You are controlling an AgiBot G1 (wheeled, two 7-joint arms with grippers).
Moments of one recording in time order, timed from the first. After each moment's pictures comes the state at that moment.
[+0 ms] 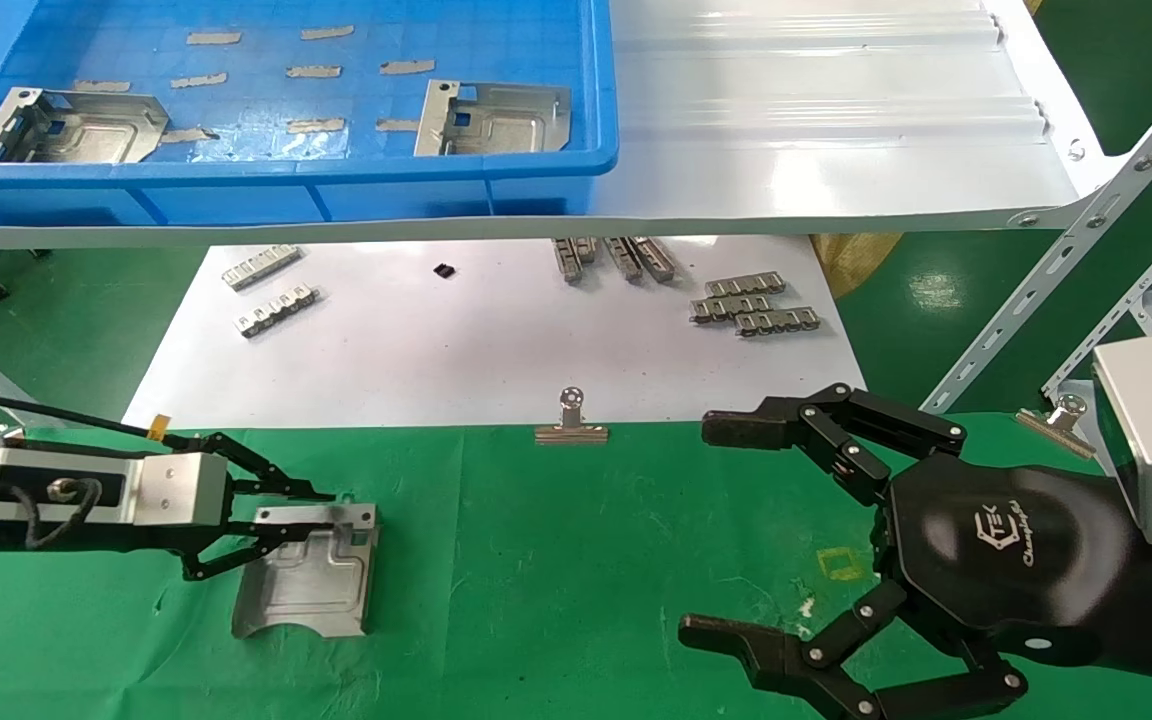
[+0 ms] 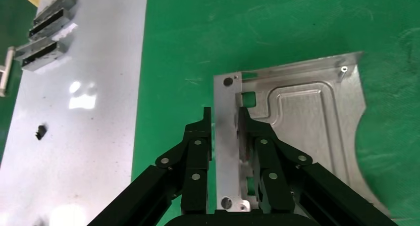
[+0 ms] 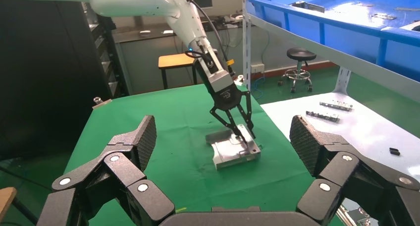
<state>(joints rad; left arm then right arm) -1.72 0.92 0.90 -0.10 1.23 1.50 0.85 1.09 -0.57 -0.38 1.25 -0.65 -1.45 0.13</state>
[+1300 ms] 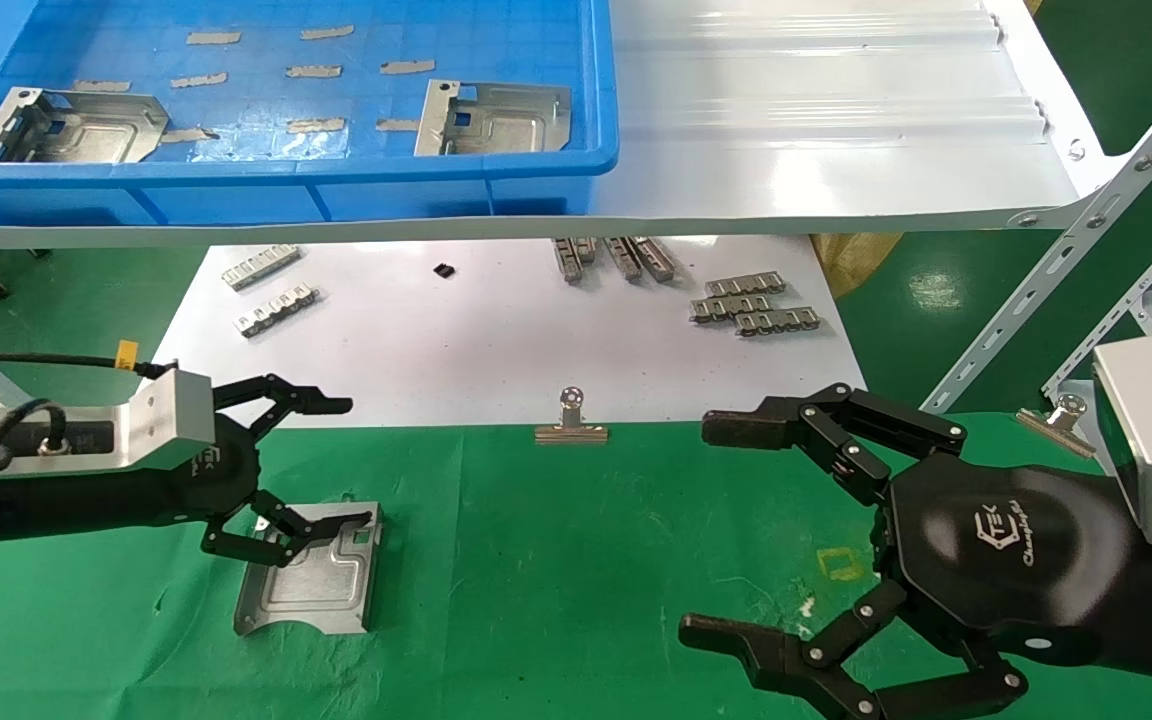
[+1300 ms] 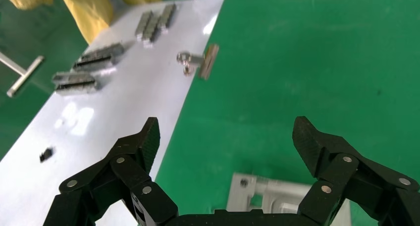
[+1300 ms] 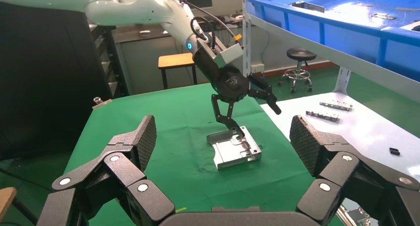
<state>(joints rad) -1.60 0.87 0.73 -0.26 1.07 1.55 0.57 1.09 -0.57 -0.38 1.25 -0.65 -1.45 0.13</state>
